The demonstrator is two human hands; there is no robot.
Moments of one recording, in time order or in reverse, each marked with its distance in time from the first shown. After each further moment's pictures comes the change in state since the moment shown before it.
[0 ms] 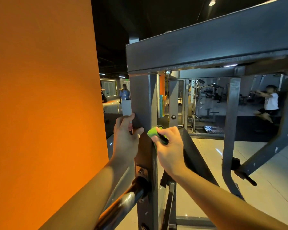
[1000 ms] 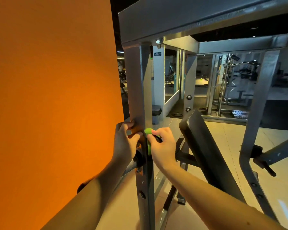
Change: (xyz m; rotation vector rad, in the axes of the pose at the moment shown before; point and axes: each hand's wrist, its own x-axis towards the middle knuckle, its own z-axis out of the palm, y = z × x) left_hand -0.087 -0.028 0.028 0.130 0.040 -0.247; right_hand -0.045 0.052 0.001 0.195 -0.140 0.161
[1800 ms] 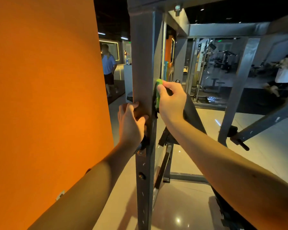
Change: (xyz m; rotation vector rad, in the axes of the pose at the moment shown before) left_hand 0.008 -0.026 0.004 -0.051 -0.105 0.062; right_hand 0.050 -0.055 0.011 -0.002 0.281 0.041
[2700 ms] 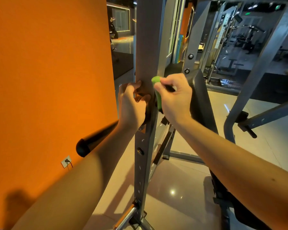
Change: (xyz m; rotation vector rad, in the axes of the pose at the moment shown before) left_hand -0.026 0.005 0.008 0.032 0.069 -0.108; right_hand -0.043 0.046 -0.025 -0.008 -0.230 -0.181
